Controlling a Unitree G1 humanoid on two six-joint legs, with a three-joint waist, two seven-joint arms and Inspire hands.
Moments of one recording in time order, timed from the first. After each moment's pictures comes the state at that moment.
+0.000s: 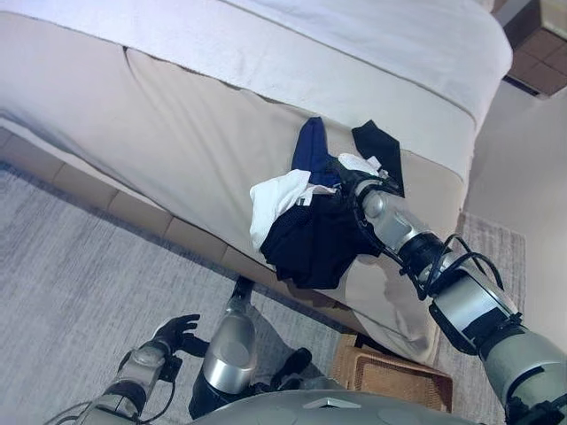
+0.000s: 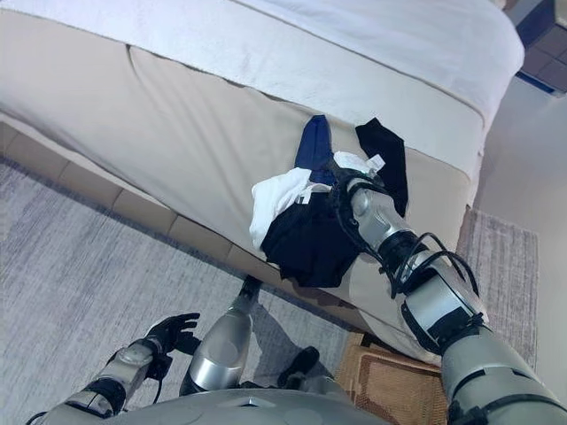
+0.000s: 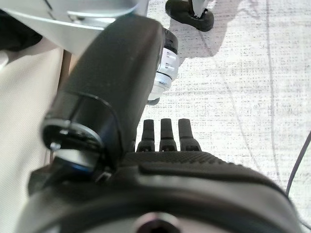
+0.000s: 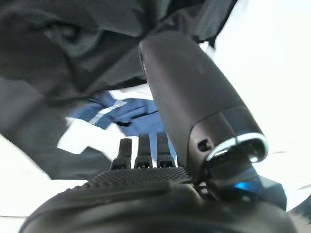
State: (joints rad) left arm -0.10 0.41 -0.25 1.04 -0.09 0.02 -0.08; right arm -0.86 -0.41 0.61 0.72 -0.42 0.27 0.07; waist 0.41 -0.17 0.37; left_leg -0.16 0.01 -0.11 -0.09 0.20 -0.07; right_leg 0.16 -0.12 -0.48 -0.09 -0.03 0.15
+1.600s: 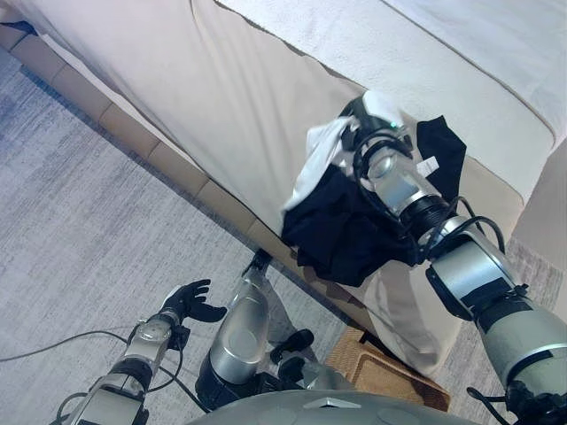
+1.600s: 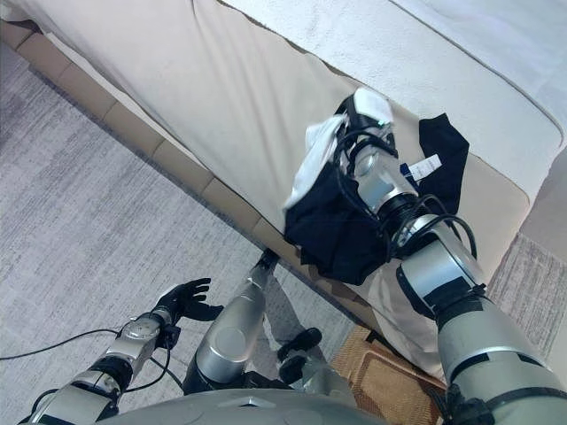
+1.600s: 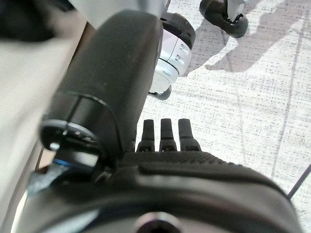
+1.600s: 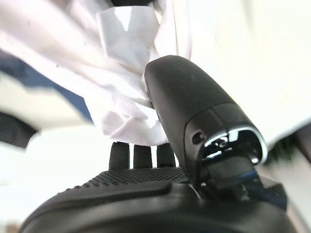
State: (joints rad) left arm -0.14 0.40 -0.23 1.03 -0.15 -0.08 -0.09; right arm -1.04 -0.48 0.48 0.69 -0.24 0.32 -0.32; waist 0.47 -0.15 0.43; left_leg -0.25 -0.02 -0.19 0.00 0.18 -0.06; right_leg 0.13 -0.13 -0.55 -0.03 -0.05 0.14
